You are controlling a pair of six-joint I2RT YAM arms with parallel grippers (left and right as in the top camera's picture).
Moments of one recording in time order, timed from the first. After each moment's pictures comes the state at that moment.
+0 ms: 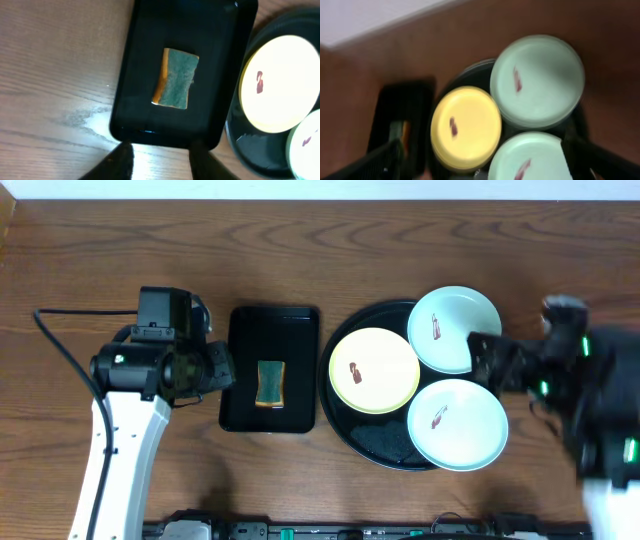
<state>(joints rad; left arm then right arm) -0.05 1.26 1.21 -1.18 0.15 -0.30 -0.01 1.04 1.18 -0.92 -0.32 0.27</state>
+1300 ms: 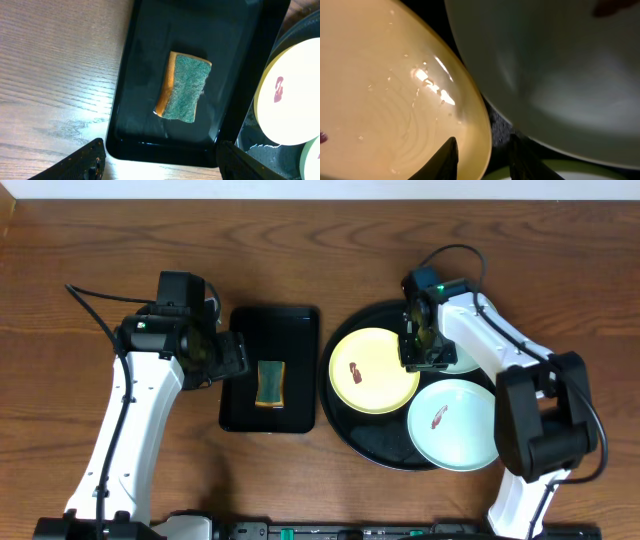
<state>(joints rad) -0.05 1.42 1.21 -1.11 0.15 -0.30 0.32 2.01 1.39 -1.02 -0.04 0.28</state>
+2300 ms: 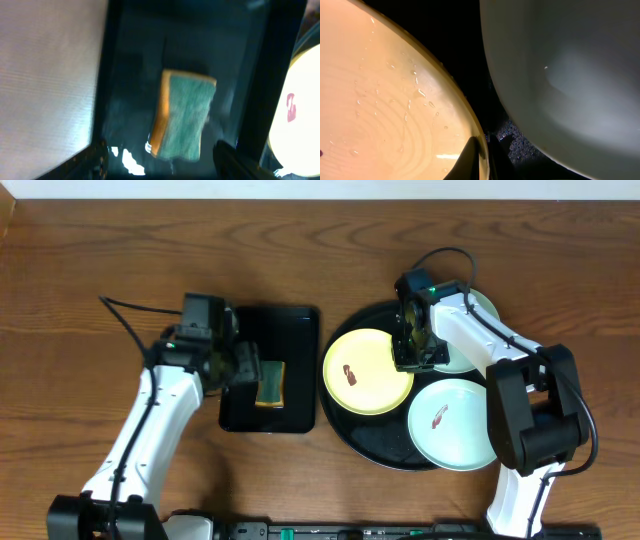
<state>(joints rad) -0.11 1.42 0.96 -0.76 0.14 -0.30 0.34 2.04 1.40 -0.98 -0.06 0.28</state>
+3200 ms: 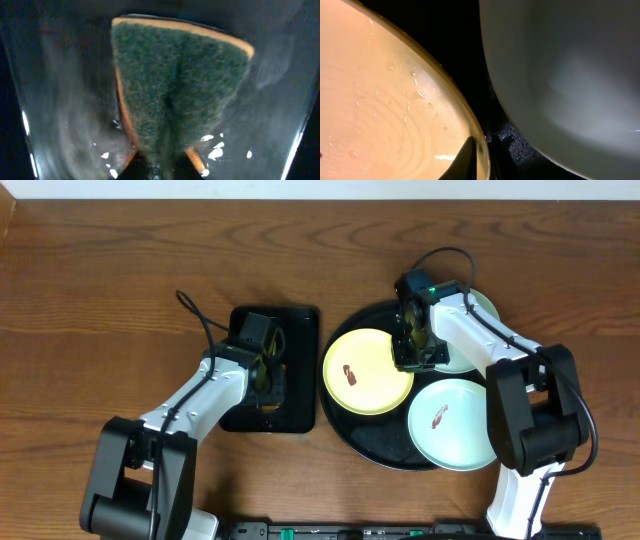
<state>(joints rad) -0.29 1.64 0.88 -0.66 0.05 -0.33 0.34 2.04 1.40 -0.98 -0.06 0.28</state>
